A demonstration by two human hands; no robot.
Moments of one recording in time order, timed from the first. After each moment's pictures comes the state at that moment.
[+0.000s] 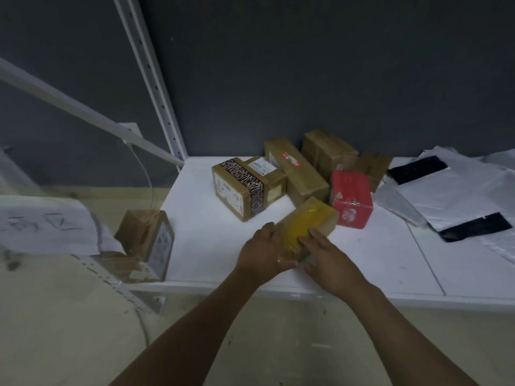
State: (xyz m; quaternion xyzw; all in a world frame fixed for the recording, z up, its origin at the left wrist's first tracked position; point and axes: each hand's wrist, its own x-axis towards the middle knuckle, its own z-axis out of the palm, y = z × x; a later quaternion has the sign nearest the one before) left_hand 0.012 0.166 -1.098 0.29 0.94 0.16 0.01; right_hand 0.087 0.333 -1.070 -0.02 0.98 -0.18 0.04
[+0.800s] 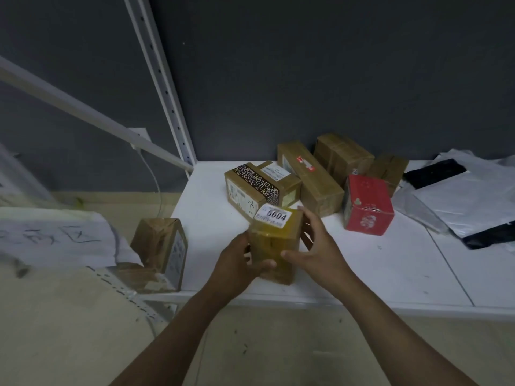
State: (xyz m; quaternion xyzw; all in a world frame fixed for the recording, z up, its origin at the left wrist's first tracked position) left_hand 0.017 0.084 -1.057 0.18 0.83 0.52 0.10; right_hand 0.056 0.271 -1.043 0.03 0.76 -0.65 -0.03
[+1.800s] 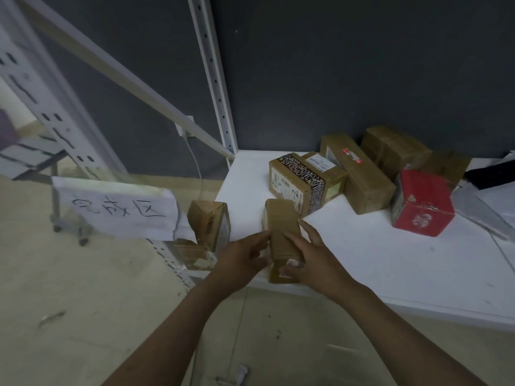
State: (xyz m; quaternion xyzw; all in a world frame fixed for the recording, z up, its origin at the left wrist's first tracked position) left_hand 0.024 0.007 -1.057 0.17 0.87 0.45 0.11; right_hand 0.044 0.204 -1.081 -0.10 0.91 -0.40 0.05
